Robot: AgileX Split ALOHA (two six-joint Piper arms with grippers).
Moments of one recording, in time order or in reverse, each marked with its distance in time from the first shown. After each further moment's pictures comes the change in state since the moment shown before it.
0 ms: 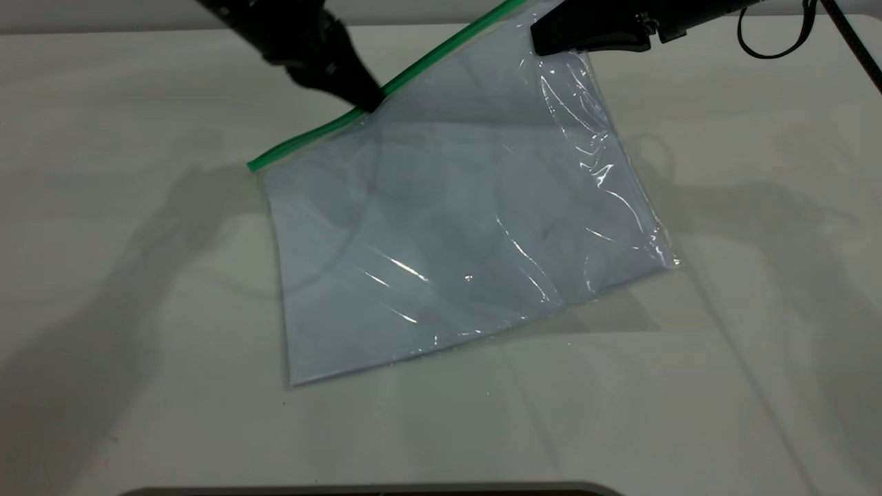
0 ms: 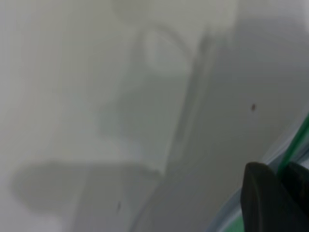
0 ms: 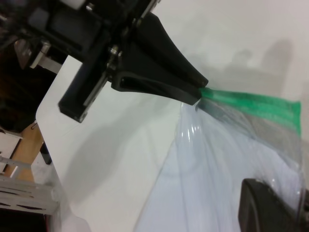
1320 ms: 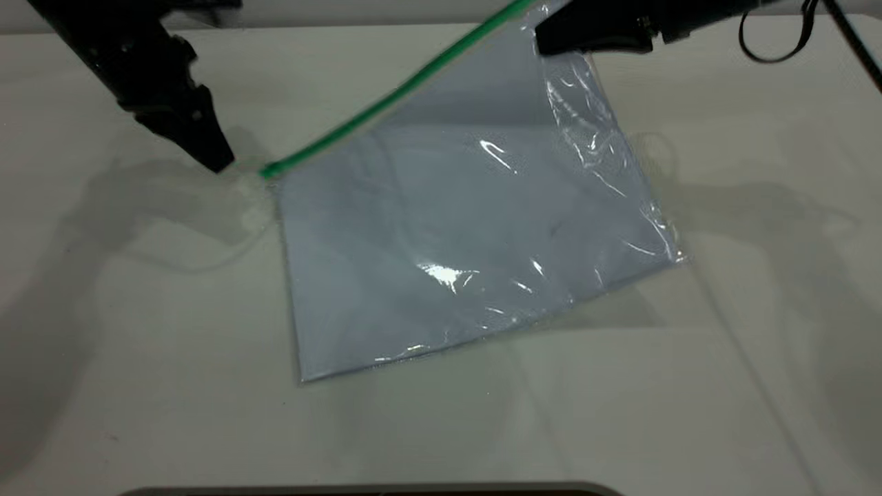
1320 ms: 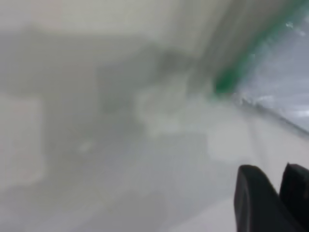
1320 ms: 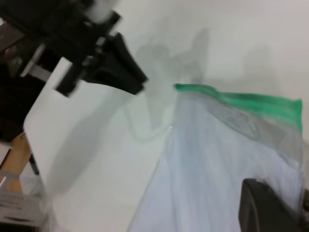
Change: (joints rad) left arm 0.173 0.010 0.006 0.361 0.079 -0.324; right arm -0.001 0.031 0.000 0.049 -0.029 -0.047
